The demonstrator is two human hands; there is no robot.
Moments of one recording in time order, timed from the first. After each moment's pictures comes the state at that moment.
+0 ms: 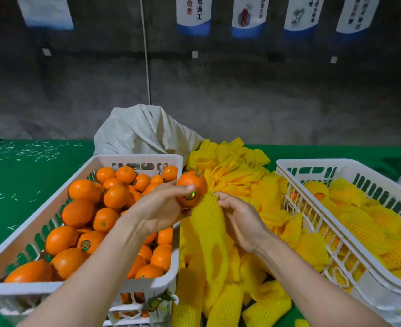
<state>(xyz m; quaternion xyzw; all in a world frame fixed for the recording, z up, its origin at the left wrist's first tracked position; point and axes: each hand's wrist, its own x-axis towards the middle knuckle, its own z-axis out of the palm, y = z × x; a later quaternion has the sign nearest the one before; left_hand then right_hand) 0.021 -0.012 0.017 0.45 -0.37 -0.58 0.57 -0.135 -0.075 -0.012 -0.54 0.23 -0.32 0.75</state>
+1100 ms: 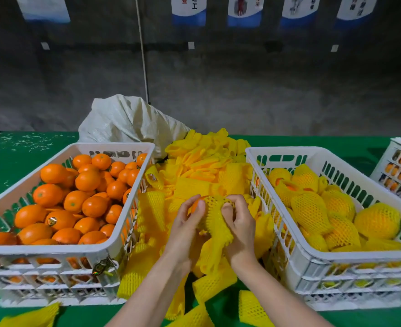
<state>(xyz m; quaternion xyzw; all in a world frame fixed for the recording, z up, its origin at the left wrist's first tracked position) -0.174 -0.015 -0.043 0.44 -0.22 -0.49 0.71 -0.257 -0.063 -0.052 -0.65 0.36 -0.54 0.40</state>
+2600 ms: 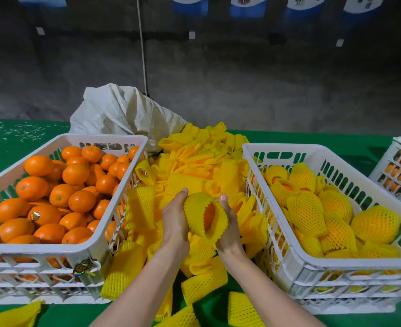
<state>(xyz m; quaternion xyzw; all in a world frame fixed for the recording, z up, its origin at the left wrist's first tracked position) -0.168 -0.061 -0.050 0.52 -0.10 -0.41 0.74 -0.249 -0.089 -0.065 -0.50 0.34 -0.46 0.66</state>
